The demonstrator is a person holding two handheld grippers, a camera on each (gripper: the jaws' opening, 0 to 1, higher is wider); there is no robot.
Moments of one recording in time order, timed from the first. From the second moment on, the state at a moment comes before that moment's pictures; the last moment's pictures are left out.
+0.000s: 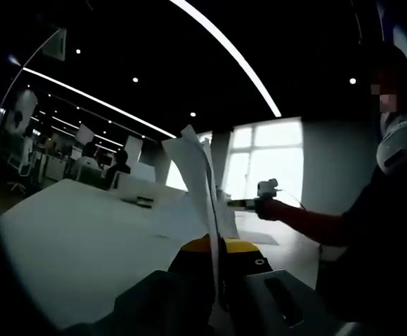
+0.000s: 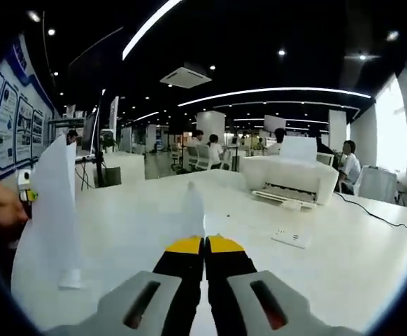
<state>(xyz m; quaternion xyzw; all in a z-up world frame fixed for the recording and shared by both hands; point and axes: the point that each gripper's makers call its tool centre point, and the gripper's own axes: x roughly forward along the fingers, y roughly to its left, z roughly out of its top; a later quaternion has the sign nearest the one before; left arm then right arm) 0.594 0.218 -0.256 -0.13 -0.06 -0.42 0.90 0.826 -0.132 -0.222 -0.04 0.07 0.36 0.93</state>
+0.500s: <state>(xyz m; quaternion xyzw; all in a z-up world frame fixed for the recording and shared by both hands) 0.592 0.217 -0.255 -0.13 -0.06 -0.42 0.90 0.779 -0.117 -0.136 -0.07 -0.03 0.38 0.92</state>
